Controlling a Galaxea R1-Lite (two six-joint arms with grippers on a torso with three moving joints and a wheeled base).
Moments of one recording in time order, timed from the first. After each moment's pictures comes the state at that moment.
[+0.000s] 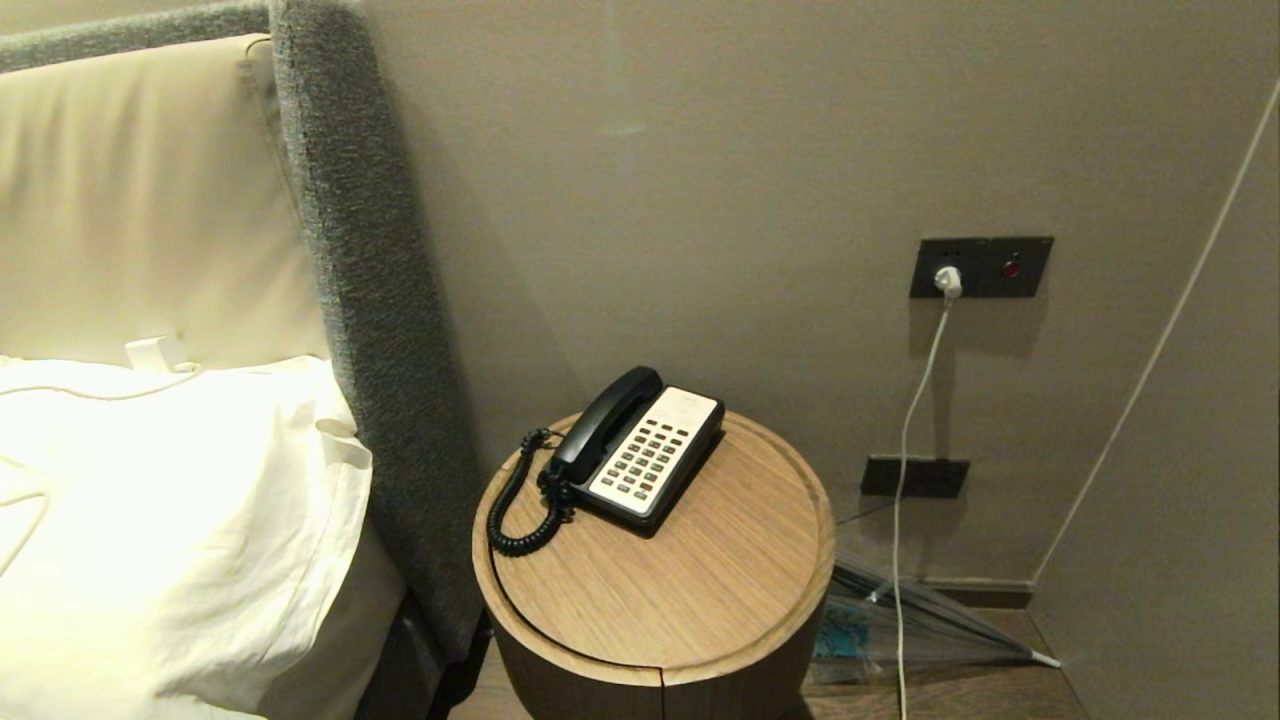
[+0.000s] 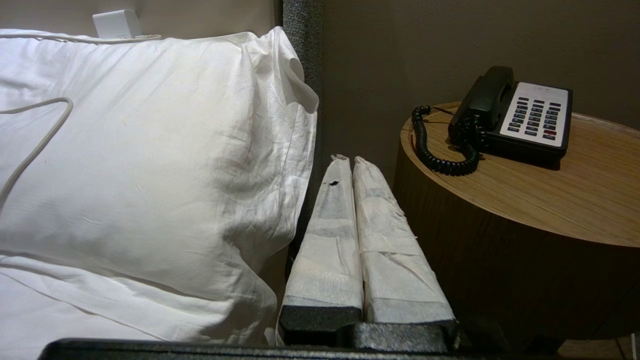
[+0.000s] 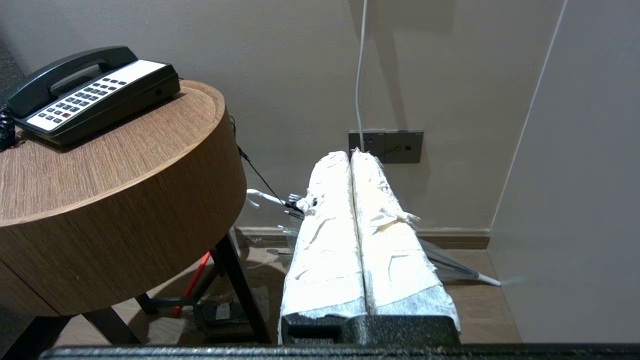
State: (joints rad) left arm 0.00 0.00 0.00 -0.09 0.00 0.00; right arm -0.01 0.00 0.00 -0.03 0.00 0.03
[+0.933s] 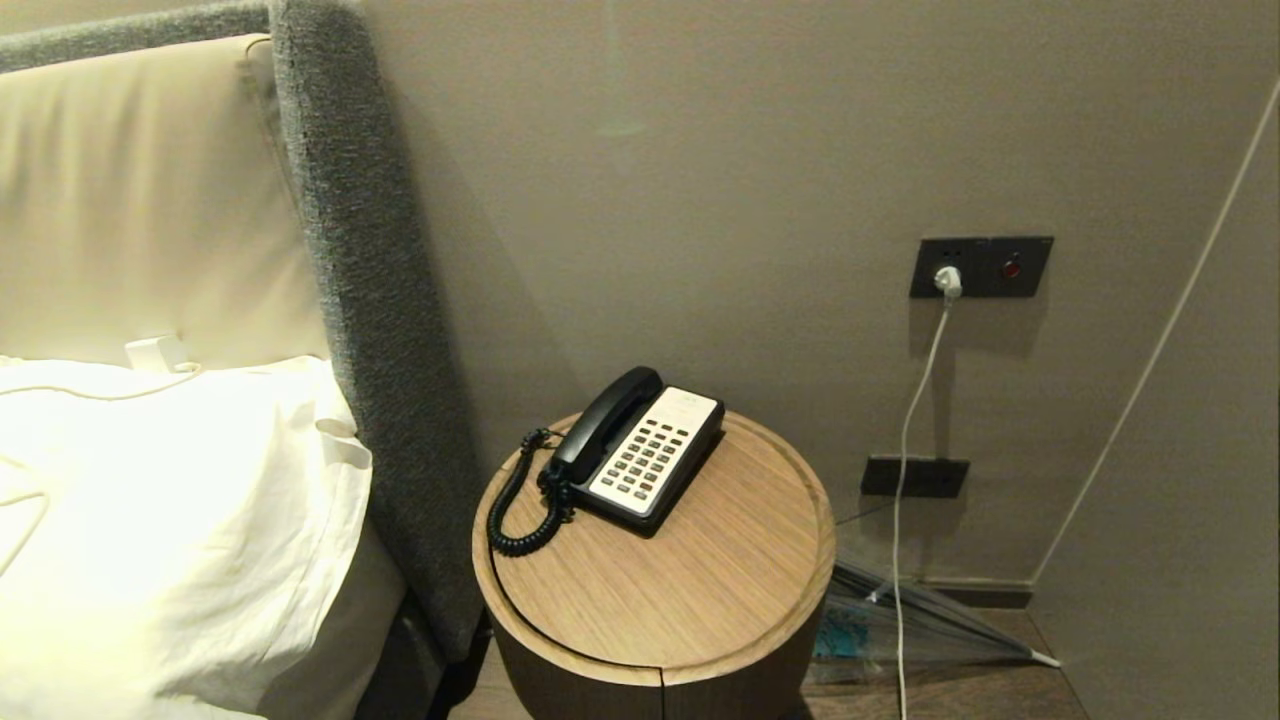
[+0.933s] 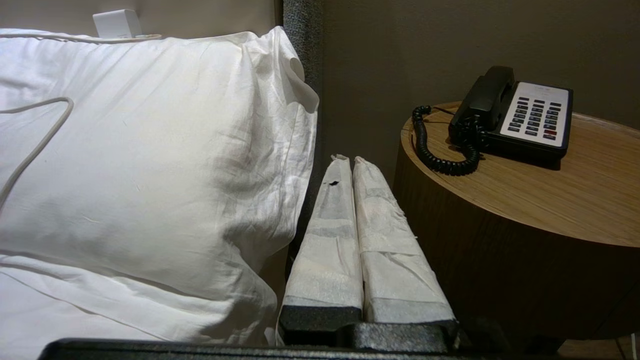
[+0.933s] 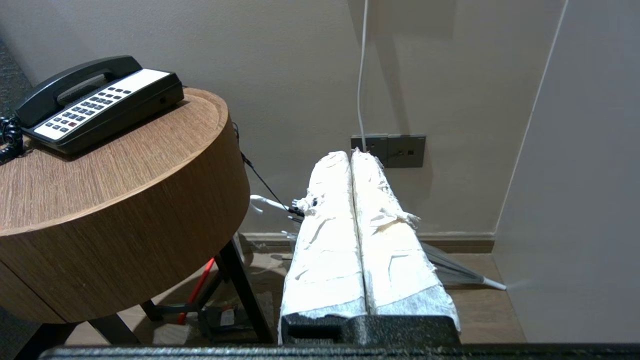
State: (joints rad) left arm 0.00 0.00 0.00 -0.09 0.00 0.00; right arm -0.01 0.00 0.00 -0.05 0.00 0.04
